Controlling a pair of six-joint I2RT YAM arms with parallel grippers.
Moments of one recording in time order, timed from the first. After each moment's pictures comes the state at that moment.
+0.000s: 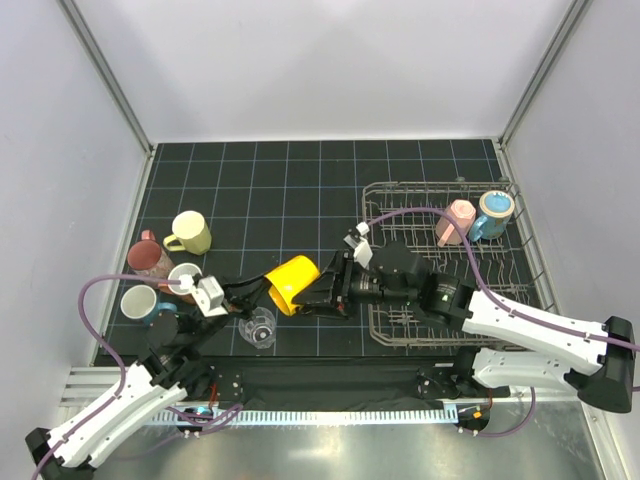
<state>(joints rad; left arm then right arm) -0.80 0.23 0.21 0.39 0.14 -0.05 1.09 1.04 0.88 -0.13 -0.25 1.47</state>
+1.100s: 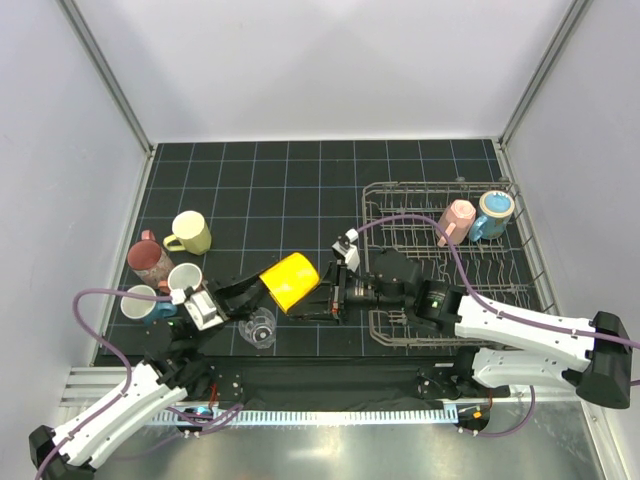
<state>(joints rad) -0.79 0.24 0.13 0.65 0.21 0.04 1.12 1.05 0.79 0.11 -0.33 1.54</state>
